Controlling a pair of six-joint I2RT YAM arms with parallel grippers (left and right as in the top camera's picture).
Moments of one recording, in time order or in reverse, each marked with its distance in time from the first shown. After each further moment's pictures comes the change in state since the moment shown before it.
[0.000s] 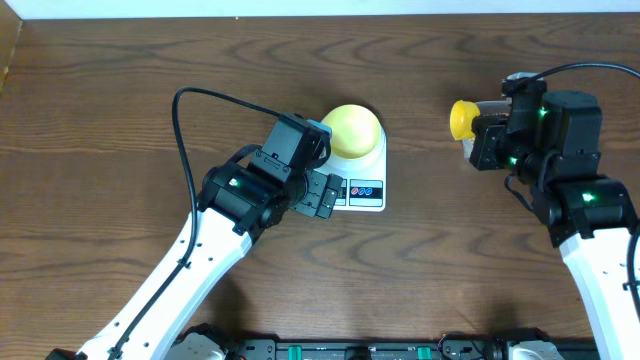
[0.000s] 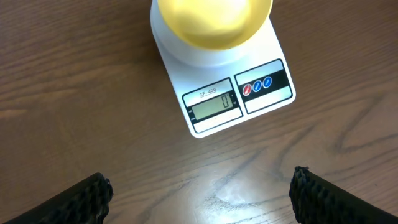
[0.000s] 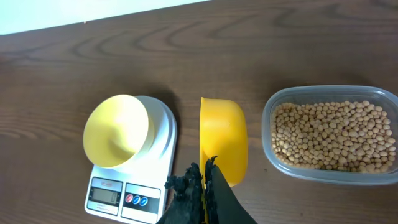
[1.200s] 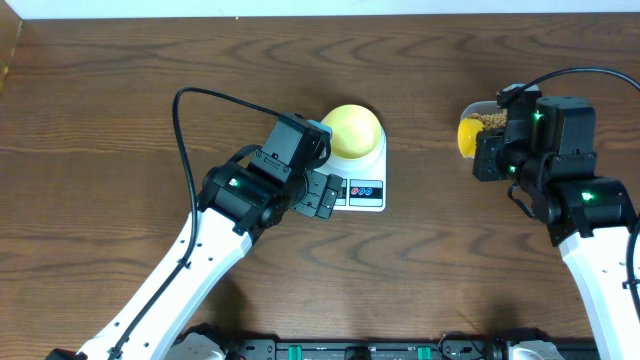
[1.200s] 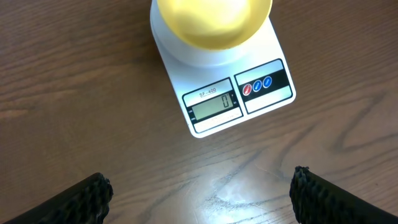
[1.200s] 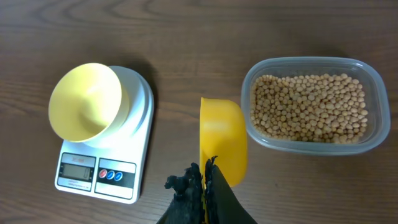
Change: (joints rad) left arm 0.000 0.000 0.000 0.000 0.000 0.003; right arm 0.000 0.004 0.000 -0.108 0.059 -0.073
